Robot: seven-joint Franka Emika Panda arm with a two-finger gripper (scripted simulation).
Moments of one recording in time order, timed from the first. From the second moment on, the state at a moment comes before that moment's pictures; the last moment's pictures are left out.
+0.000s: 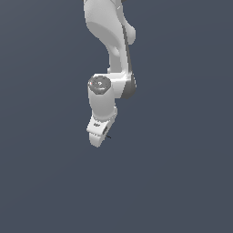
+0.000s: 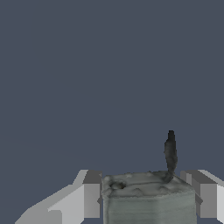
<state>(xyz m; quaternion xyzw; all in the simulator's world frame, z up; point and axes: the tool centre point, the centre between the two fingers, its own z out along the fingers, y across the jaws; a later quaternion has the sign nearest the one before) 0.003 -0.050 0.102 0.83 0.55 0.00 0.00</state>
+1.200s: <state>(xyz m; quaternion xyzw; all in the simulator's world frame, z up) 0.003 -0.135 0.364 0.83 0.55 0.00 0.00</state>
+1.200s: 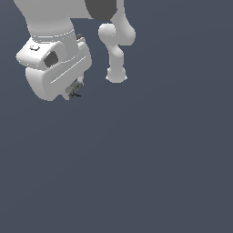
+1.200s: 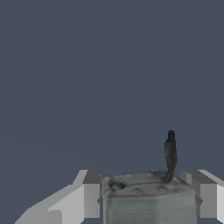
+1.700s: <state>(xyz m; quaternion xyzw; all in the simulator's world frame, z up) 0.006 -0.154 0.415 0.83 0.55 0.00 0.00</state>
